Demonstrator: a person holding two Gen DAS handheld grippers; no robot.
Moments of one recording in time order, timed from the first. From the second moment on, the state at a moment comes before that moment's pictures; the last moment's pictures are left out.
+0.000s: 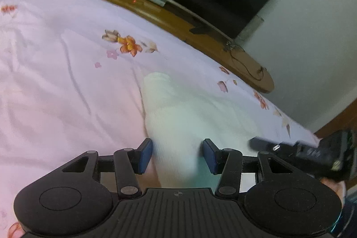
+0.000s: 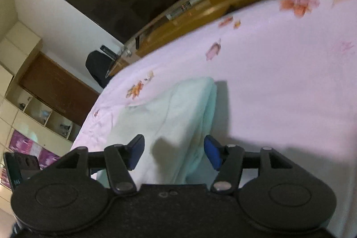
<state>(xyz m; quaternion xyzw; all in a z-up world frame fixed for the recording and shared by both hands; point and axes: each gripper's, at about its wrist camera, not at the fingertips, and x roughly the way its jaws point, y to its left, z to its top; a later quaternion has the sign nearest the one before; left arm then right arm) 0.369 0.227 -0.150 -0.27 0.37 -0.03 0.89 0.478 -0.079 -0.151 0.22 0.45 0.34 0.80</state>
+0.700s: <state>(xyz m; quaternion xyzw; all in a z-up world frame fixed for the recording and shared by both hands) 0.305 0.180 -0.135 -0.15 0.34 0.02 0.93 0.407 -0.067 -0.100 -0.01 0.32 0.35 0.88</state>
